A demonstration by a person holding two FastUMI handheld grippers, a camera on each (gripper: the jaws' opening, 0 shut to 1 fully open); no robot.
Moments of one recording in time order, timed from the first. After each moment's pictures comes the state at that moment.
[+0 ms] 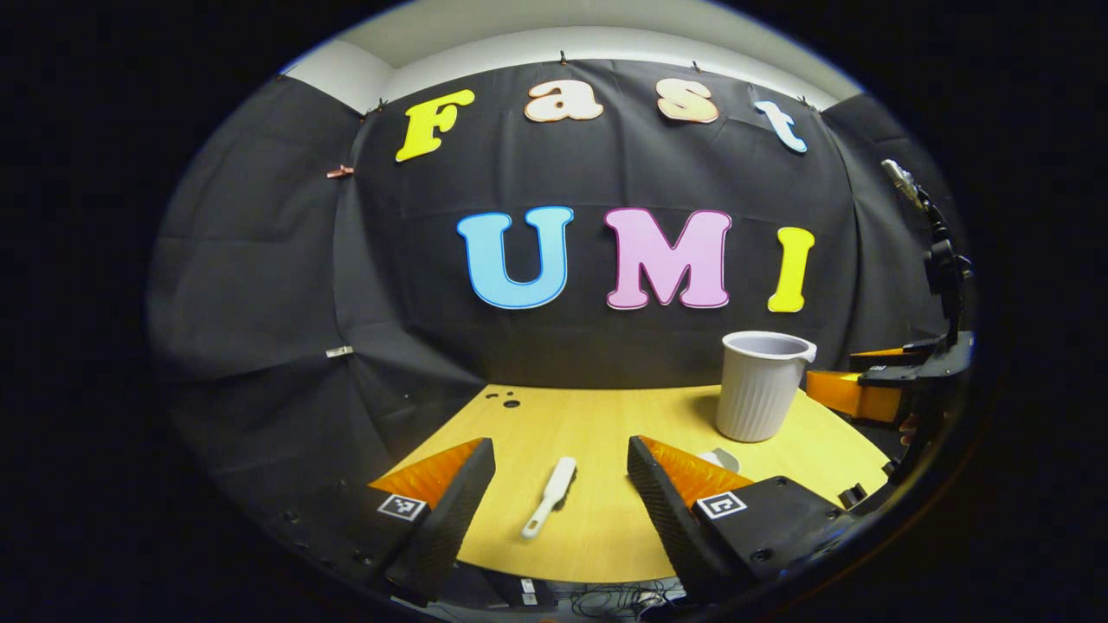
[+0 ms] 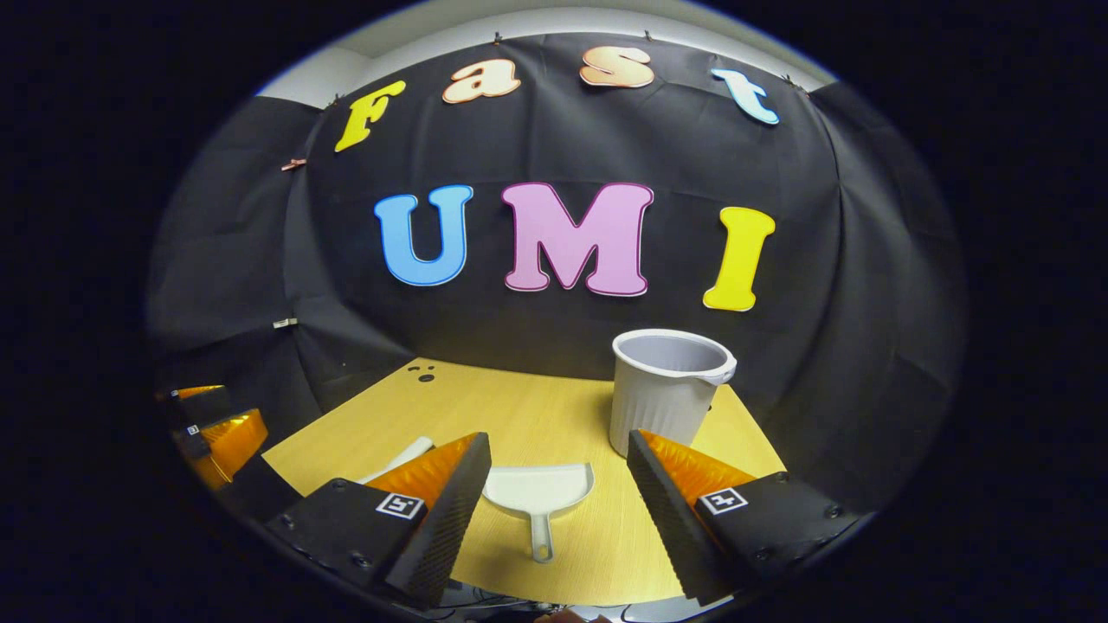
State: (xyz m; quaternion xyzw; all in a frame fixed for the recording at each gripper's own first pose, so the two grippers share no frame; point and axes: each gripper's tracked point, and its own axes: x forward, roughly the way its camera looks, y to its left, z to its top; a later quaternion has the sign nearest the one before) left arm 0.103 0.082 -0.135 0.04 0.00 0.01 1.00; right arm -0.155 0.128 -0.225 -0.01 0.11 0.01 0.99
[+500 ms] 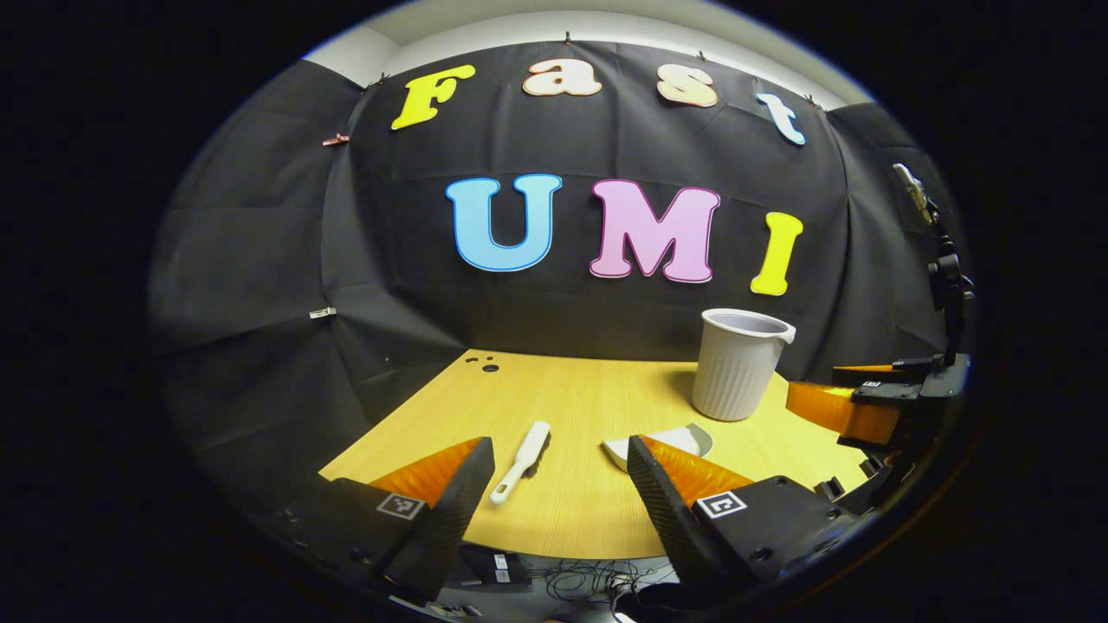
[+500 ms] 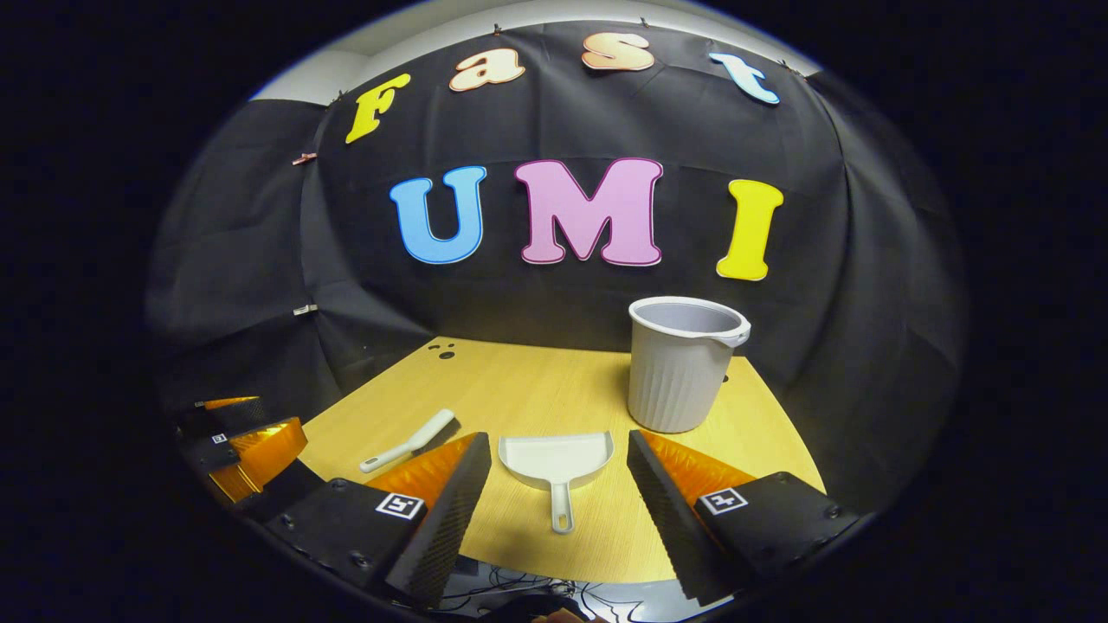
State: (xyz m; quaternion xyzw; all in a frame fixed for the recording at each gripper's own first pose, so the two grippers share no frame) left arm 0.090 0.065 -0.165 0.02 0.04 -0.01 1.00; right arm -0.174 0.138 -0.255 0.00 0.15 0.04 0.99
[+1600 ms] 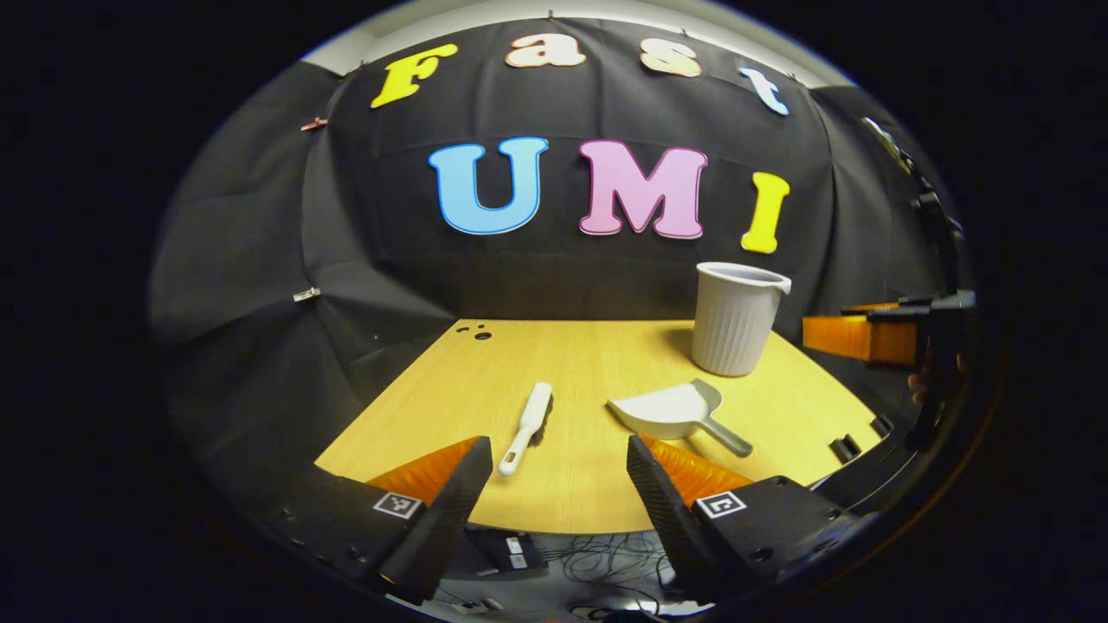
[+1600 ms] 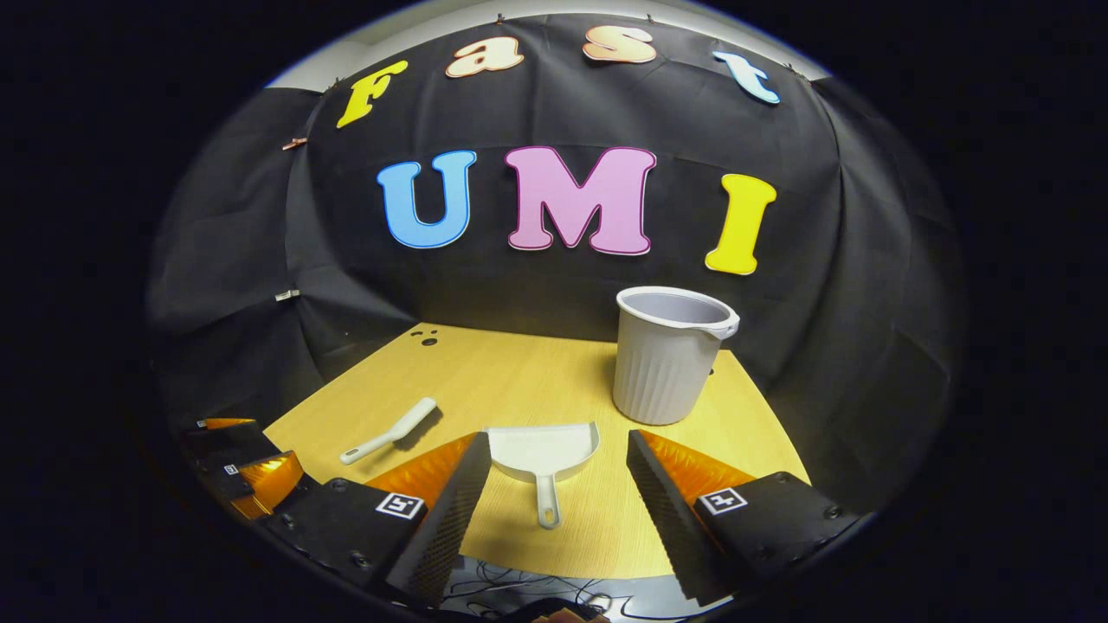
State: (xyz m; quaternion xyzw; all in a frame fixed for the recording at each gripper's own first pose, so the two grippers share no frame) left arm 0.099 0.092 -0.221 0.07 0.09 -0.03 0.99; right arm -0.176 0.131 -0.264 -0.02 0.17 0.01 0.99
